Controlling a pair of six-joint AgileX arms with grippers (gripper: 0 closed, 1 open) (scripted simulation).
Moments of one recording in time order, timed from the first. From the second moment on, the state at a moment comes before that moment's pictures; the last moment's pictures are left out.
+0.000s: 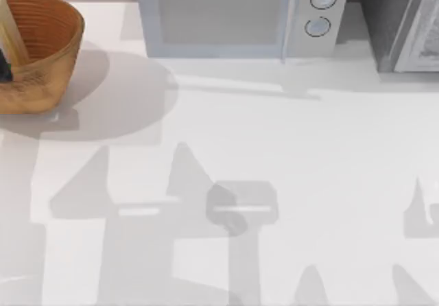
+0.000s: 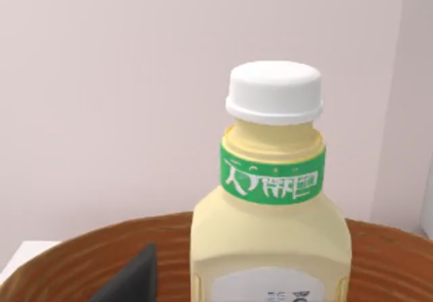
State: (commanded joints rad) left arm 0.15 1.37 0.46 0.91 0.14 0.01; right arm 0.00 0.00 0.00 0.00 0.00 0.00
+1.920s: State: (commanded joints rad) left arm 0.14 2.07 0.89 1.17 0.17 0.01; right arm 0.00 0.00 0.00 0.00 0.00 0.00
